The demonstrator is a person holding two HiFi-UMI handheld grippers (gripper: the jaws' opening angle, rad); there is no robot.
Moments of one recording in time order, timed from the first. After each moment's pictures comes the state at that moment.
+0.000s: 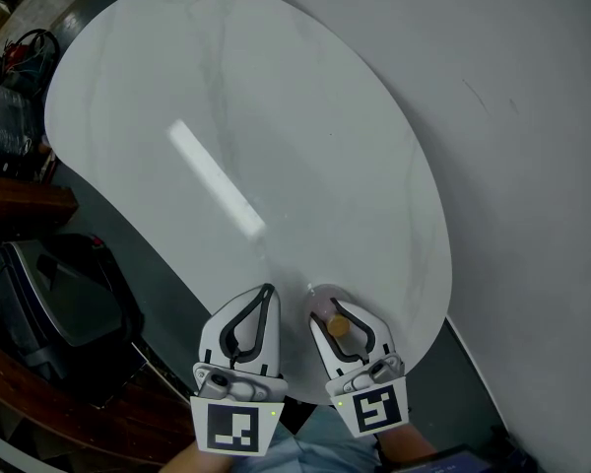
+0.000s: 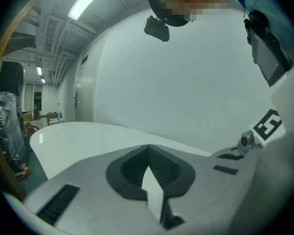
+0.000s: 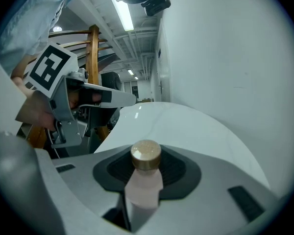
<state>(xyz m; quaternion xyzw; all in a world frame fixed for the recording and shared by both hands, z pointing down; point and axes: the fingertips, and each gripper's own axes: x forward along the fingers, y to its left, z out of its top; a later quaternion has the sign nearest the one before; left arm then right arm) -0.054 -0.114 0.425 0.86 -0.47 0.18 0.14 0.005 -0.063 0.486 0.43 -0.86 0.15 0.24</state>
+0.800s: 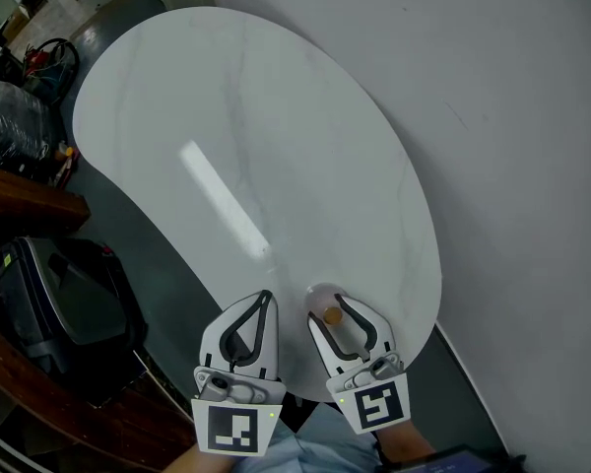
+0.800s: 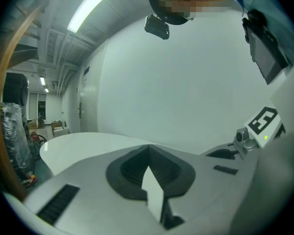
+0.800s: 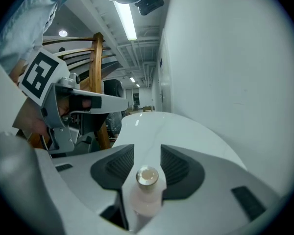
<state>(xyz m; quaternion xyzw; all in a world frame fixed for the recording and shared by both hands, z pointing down) -0.067 -0.104 0.392 0.85 -0.50 0.15 0.11 -0.003 -0.095 0.419 0.50 -0.86 0.10 0.06</state>
